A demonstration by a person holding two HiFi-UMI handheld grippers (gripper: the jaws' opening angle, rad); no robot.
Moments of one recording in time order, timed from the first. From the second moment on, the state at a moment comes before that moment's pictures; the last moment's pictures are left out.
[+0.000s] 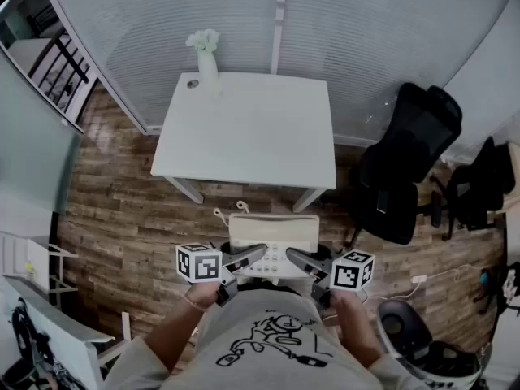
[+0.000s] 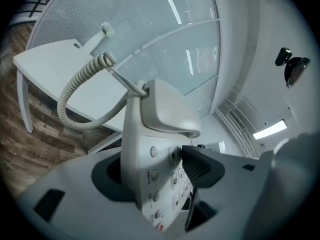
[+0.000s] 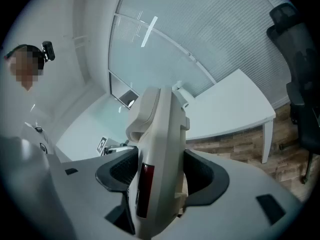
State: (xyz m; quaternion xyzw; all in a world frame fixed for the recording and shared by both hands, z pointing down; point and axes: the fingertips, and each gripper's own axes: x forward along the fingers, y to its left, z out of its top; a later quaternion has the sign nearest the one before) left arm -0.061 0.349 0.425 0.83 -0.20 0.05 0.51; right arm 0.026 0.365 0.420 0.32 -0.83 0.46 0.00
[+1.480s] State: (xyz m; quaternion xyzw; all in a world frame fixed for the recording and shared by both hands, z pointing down) left arm -0.011 0.322 0.426 0.84 -0.22 0.05 0.50; right arm 0.075 0.337 0.426 0.31 -0.83 0.46 0.00
